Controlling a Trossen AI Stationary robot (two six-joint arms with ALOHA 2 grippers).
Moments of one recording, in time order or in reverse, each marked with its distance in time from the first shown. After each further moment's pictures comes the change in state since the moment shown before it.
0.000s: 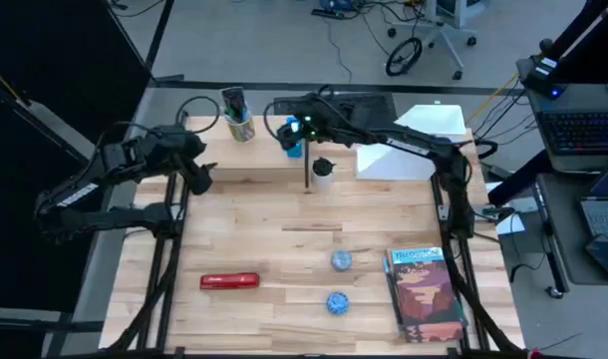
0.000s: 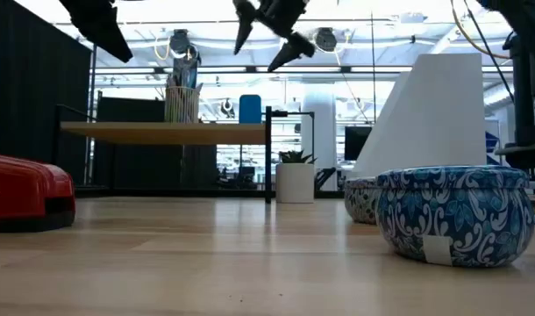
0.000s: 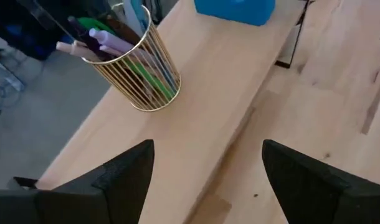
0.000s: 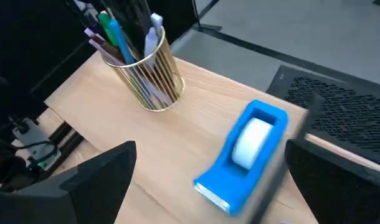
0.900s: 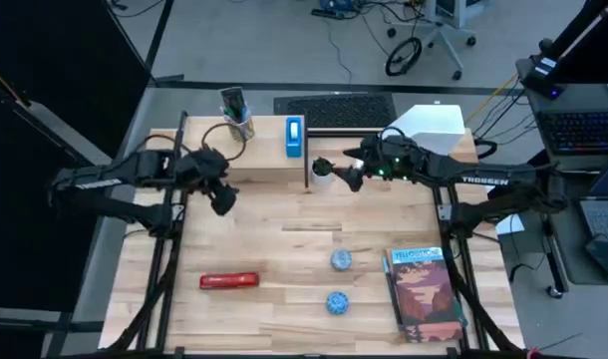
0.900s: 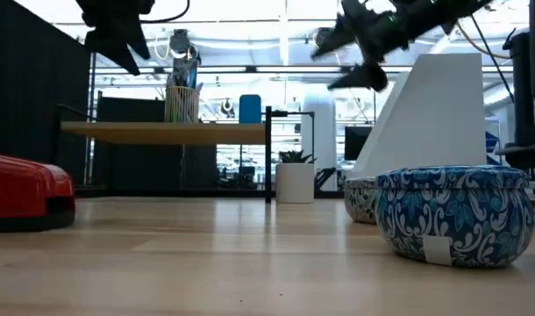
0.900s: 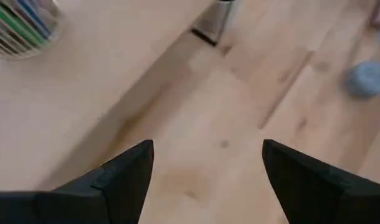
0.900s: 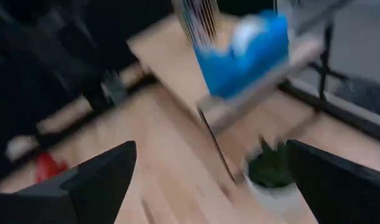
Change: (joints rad) left arm -0.305 0.190 0.001 -0.005 0.014 -0.548; right arm -0.002 -0.844 -1.327 0.854 -0.269 -0.186
